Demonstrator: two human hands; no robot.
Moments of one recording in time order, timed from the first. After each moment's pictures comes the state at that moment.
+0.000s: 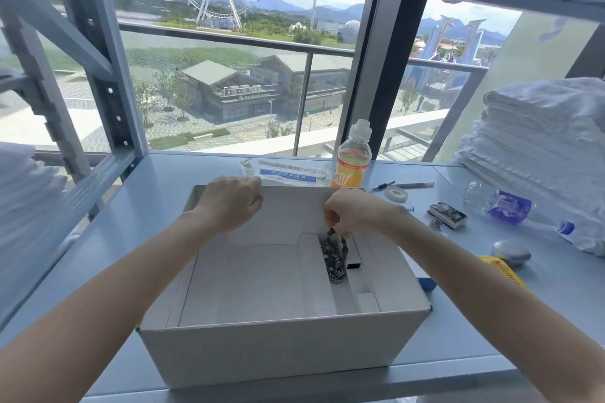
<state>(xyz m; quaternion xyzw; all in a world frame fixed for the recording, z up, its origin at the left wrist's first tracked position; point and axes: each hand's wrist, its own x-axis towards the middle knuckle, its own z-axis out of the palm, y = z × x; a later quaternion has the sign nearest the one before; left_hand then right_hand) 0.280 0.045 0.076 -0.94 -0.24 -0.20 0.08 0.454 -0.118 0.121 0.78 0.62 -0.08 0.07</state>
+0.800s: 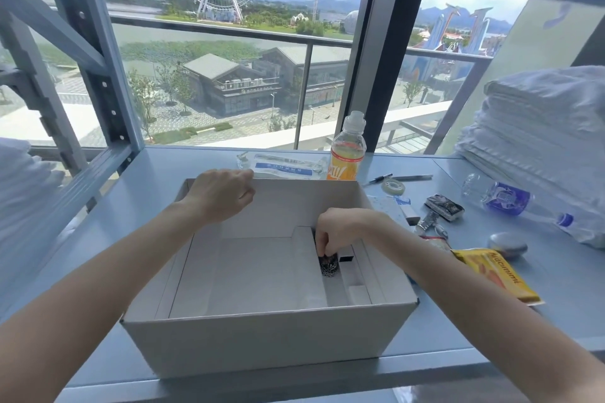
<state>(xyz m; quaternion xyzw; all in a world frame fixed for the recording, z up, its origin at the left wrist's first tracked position) 0.278 0.043 0.082 -0.95 -0.25 -0.18 0.07 0.448 -0.120 0.095 0.73 0.63 -0.21 0.16</state>
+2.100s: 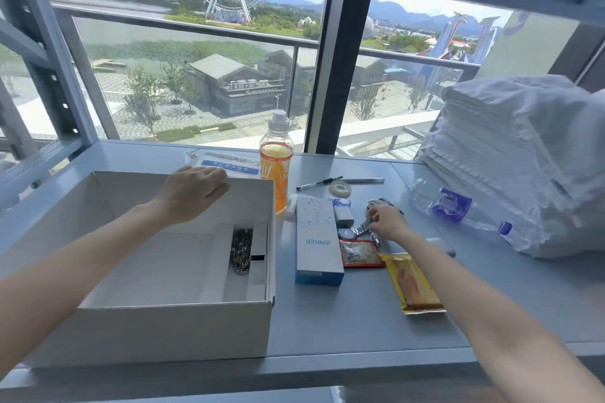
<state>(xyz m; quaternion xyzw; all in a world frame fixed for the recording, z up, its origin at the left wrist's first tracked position) 0.353 -0.015 0.074 -0.94 -0.20 -0.25 0.07 0.706 -0.233 0.018 0.90 0.41 -0.06 -0.12</state>
